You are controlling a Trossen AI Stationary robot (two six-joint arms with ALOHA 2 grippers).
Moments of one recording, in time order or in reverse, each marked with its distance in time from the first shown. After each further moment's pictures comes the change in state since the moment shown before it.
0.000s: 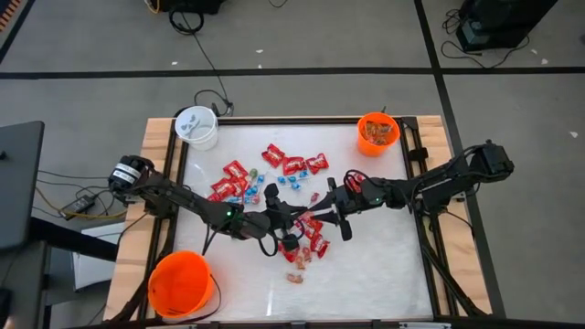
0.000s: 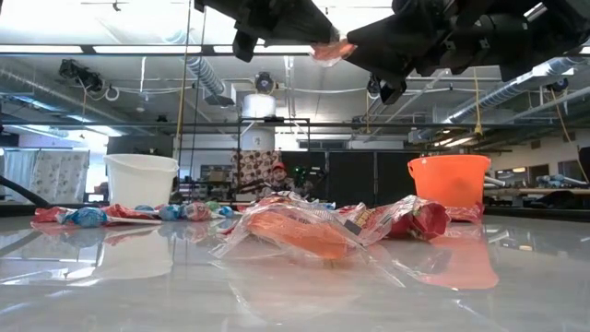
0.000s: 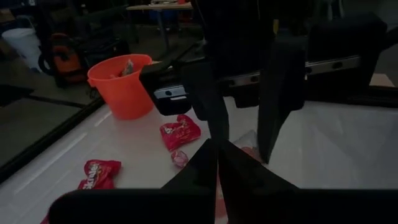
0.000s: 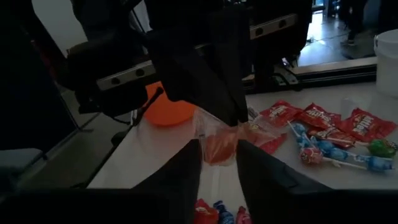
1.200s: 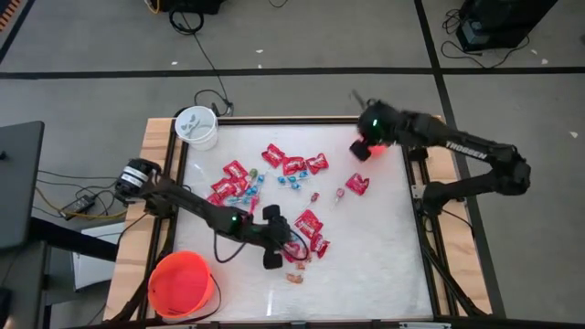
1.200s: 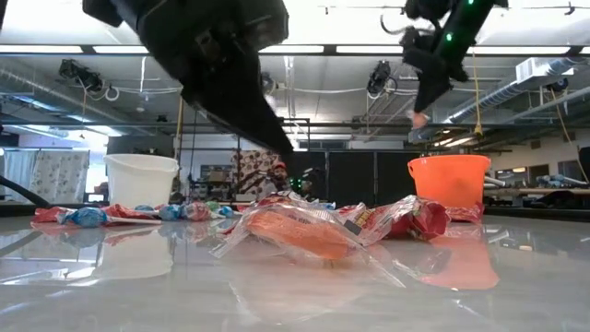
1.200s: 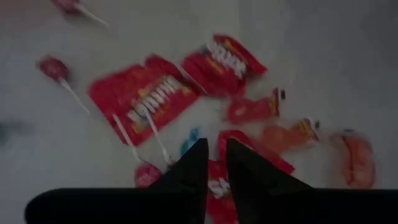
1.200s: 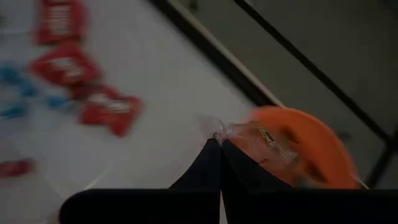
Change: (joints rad) left arm -0.010 0.079 0.000 -0.435 0.425 -0.179; right arm -0.662 -0.208 0.597 -1.636 0.362 -0.073
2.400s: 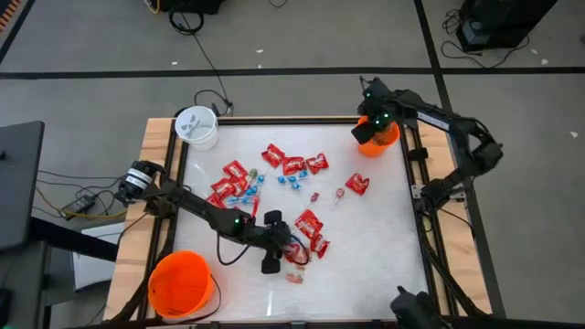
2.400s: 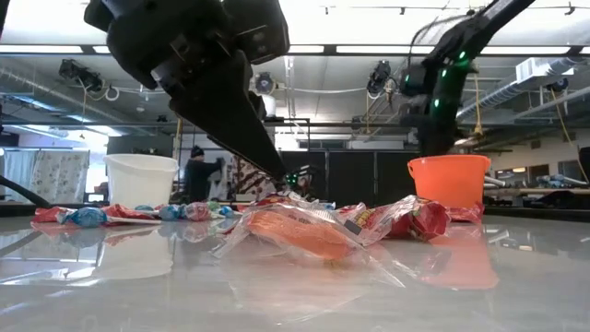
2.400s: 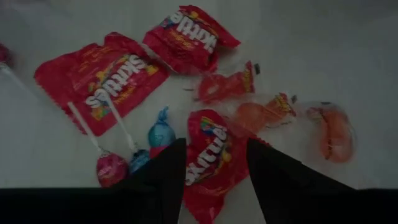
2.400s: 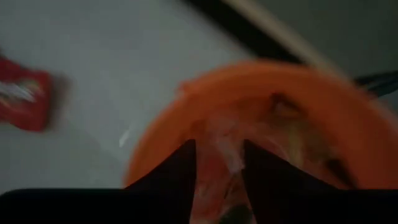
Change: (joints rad) left arm -0.005 0.034 0.001 0.003 0.108 0.027; right arm -0.404 0.309 0.000 0.052 -0.310 -0.135
